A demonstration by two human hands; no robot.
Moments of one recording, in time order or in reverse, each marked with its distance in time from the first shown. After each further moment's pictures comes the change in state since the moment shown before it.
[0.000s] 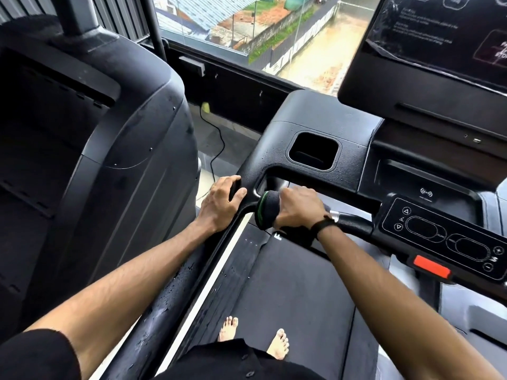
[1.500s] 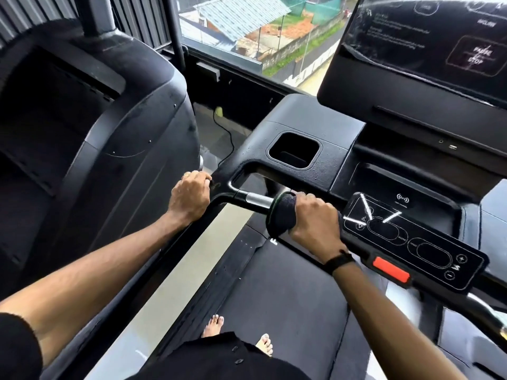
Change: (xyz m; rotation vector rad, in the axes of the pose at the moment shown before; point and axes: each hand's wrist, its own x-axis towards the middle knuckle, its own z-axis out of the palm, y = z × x) left_hand -0.022 0.023 0.007 0.418 0.245 -0.023; right_hand -0.073 0.079 0.023 -0.115 0.366 0.055
